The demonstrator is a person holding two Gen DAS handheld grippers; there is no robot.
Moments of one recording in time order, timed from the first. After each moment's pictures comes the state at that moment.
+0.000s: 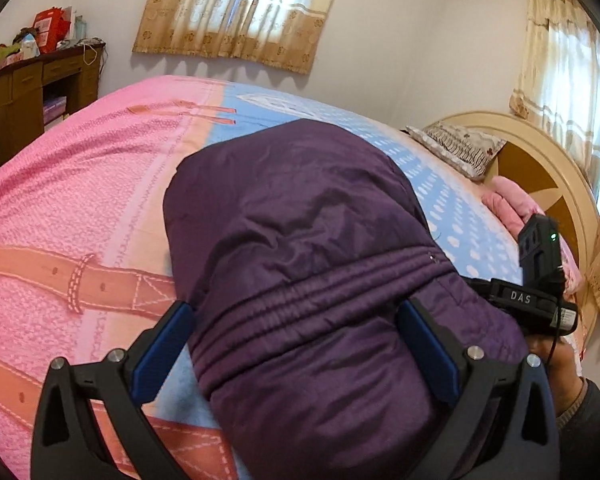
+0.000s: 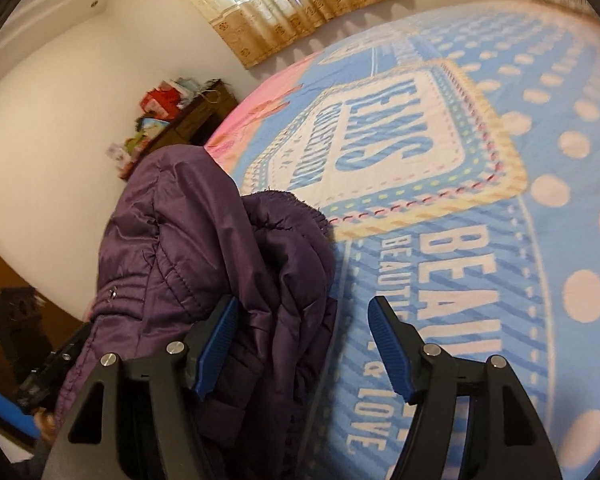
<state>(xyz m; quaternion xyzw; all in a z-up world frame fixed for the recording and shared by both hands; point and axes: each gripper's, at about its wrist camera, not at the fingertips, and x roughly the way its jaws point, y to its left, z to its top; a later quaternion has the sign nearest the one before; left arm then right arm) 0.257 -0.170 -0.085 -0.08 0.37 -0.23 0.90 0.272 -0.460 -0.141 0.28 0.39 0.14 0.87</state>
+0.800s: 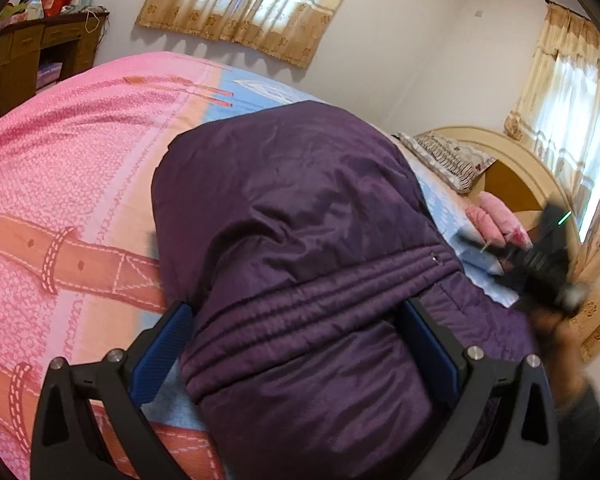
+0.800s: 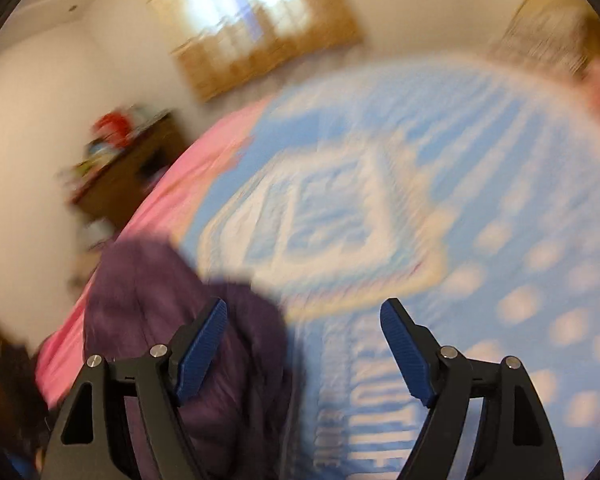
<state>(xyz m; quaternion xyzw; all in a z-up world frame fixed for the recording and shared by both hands) 0.261 -0.155 -0.095 -0.13 0.39 -0.25 0.88 0.274 -0.453 -0.022 0.17 0.33 -0.05 0.93</state>
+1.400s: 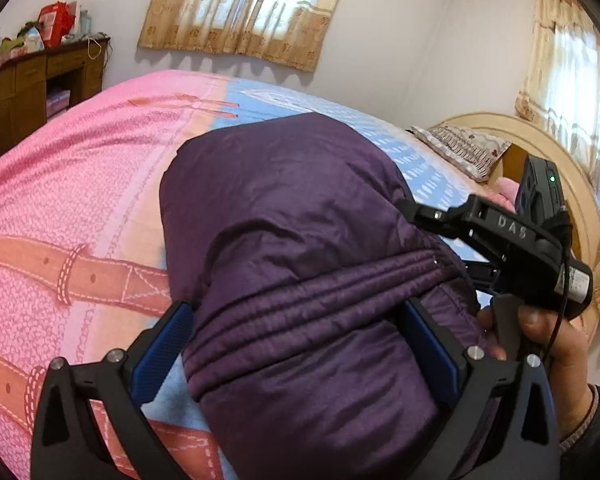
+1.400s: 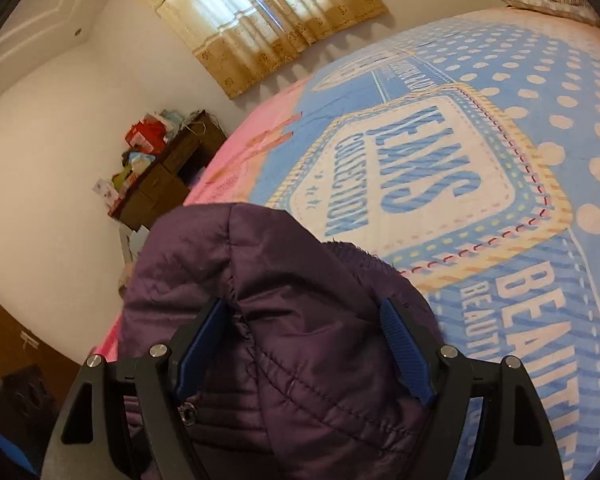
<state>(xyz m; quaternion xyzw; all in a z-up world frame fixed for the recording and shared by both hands) 0.250 -0.173 -0.091 -0.08 0.37 -0.22 0.90 0.317 -0.409 -0.113 0.28 0.36 0.07 0.89</state>
